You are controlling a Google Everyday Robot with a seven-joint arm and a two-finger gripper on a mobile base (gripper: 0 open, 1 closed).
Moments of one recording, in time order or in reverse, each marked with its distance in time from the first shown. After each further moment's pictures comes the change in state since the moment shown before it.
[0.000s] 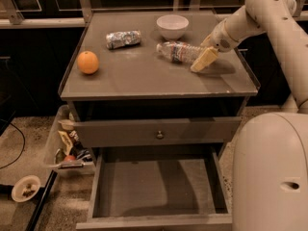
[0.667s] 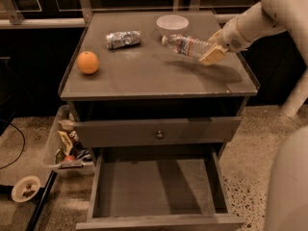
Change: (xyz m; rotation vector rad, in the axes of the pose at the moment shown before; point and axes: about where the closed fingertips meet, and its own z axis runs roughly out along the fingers) arm -0.003 0.025 -0.042 0.022 -0.032 -0.032
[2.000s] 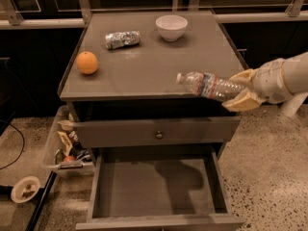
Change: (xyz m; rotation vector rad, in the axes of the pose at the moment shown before) arm 0.061 0.148 -0.079 0.005 -0.068 -0.096
